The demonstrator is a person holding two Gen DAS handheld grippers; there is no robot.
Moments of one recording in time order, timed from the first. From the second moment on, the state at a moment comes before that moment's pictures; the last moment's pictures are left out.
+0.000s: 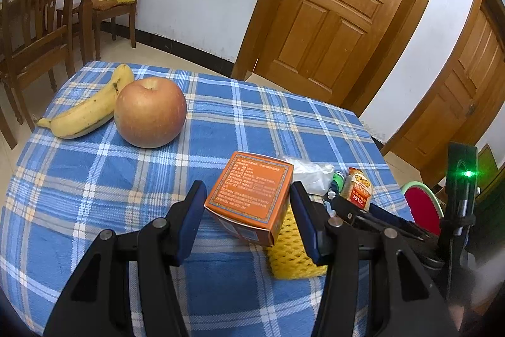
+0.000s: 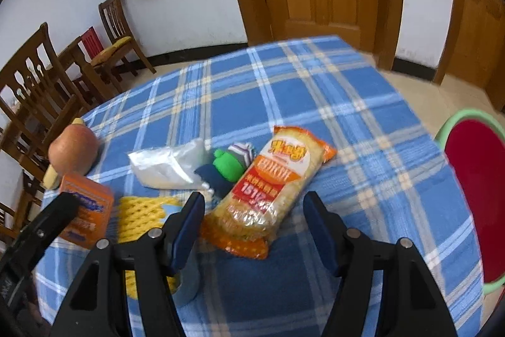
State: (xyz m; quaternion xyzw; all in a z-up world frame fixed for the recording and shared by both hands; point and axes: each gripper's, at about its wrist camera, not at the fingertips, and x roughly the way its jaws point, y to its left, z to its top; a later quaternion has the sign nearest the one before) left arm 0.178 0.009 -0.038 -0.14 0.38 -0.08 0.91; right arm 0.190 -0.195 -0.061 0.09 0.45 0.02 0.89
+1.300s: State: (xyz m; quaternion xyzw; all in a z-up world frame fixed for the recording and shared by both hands) left arm 0.143 -0.094 -0.005 -0.09 0.39 -0.19 0.89; right arm 0.069 -0.316 -0.024 0.19 0.38 -0.02 0.91
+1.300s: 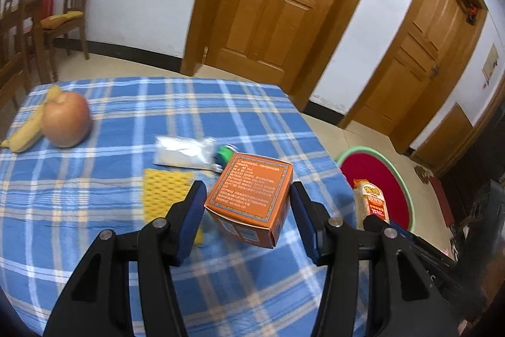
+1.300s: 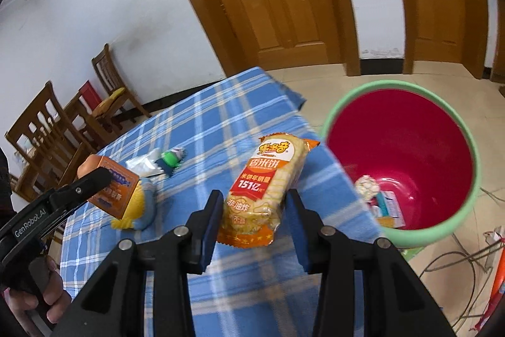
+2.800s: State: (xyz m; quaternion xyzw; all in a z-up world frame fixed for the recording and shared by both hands) left arm 0.150 -0.302 -0.026 0.03 0.42 -0.32 0.85; right arm 0.010 -0.463 -0.055 0.30 0.34 -0.15 0.88
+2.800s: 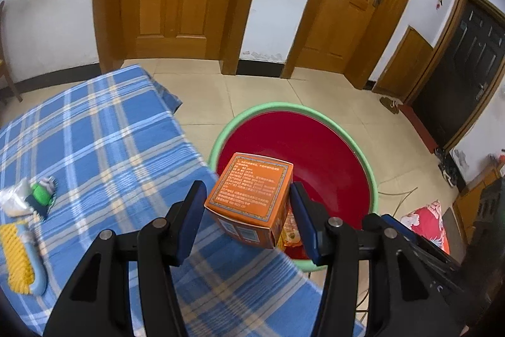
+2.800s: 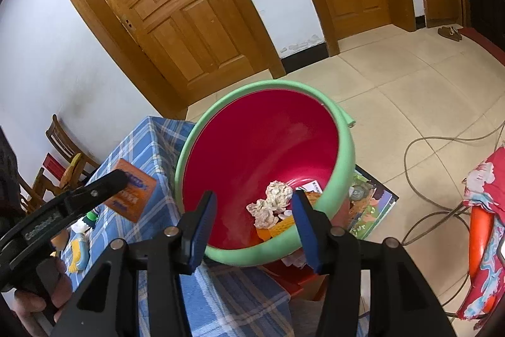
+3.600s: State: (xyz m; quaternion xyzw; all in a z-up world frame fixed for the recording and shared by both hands) left arm 0.146 -0.285 -0.016 0.02 0.42 -0.29 0.86; right arm -0.002 -0.463 -0.046 0.31 0.33 -0.14 0.88
